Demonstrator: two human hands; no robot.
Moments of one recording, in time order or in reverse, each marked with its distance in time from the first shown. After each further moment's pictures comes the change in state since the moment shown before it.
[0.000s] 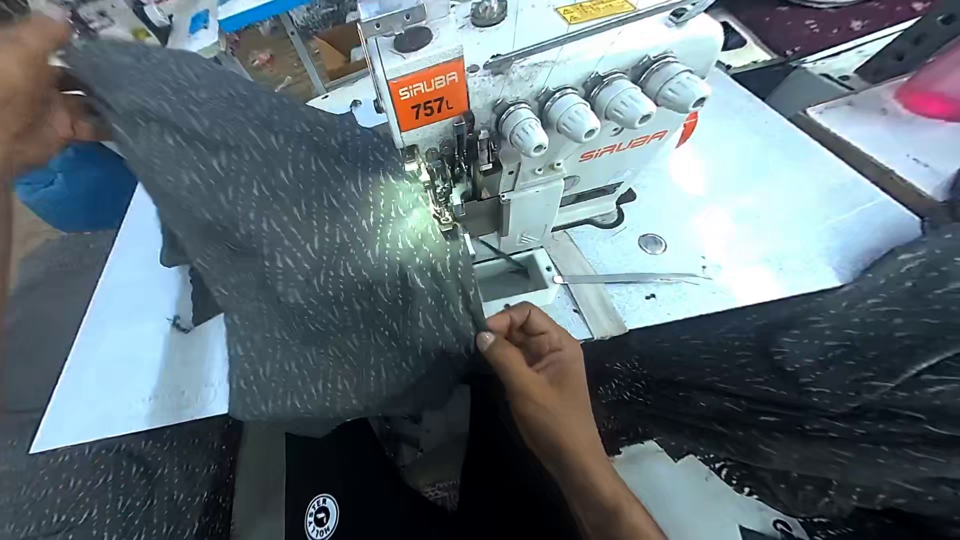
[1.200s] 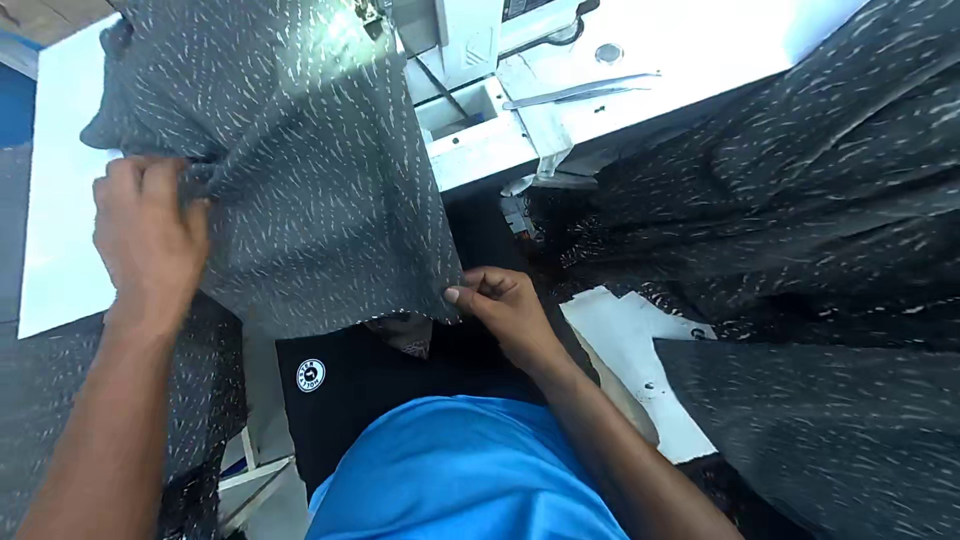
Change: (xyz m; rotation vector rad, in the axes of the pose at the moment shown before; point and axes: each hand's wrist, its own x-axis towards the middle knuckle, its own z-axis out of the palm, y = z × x) left_hand -0.268 -0.120 0.059 0.885 -0.151 0.474; right_hand -0.114 0.064 -0.059 -0.018 -0.136 0.220
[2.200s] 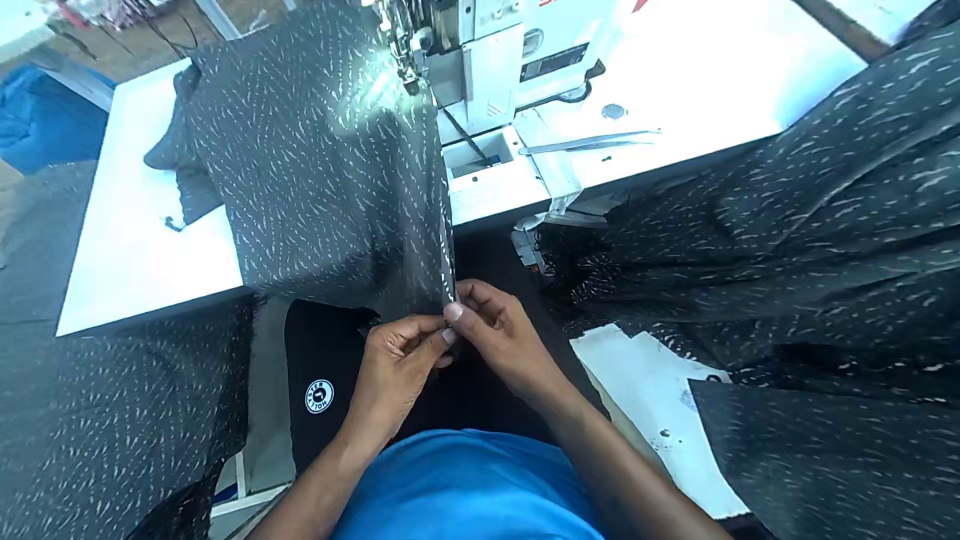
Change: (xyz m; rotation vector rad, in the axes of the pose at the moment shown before) left_hand -0.118 0.188 0.050 -1.482 -0.325 -0.388; right_hand 0.008 -0.038 0.025 -0.029 -0.183 -0.056
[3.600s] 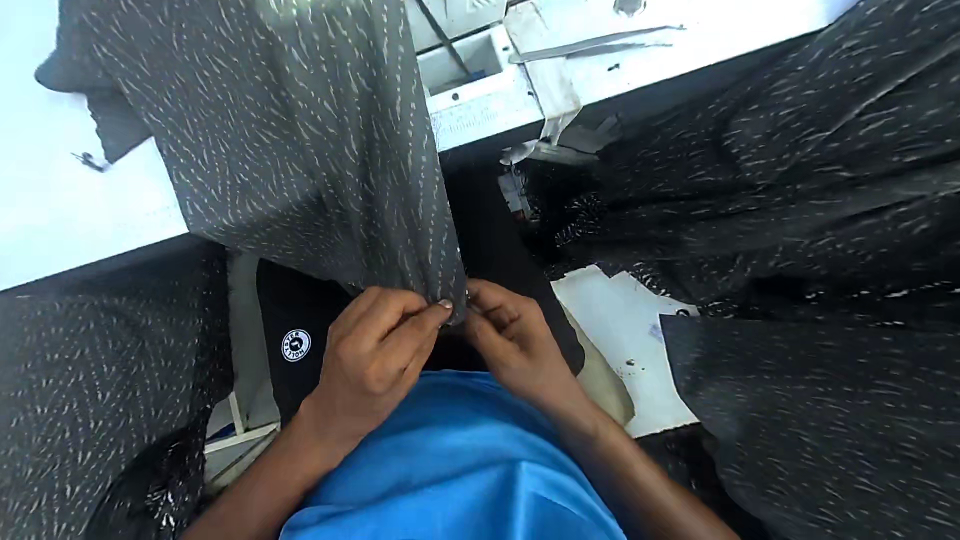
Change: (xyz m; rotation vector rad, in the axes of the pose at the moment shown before) left_hand -0.029 -0.008 -0.005 0.939 -0.005 0.844; right_hand -0.067 -0.001 -0.003 -0.013 -0.027 -0.055
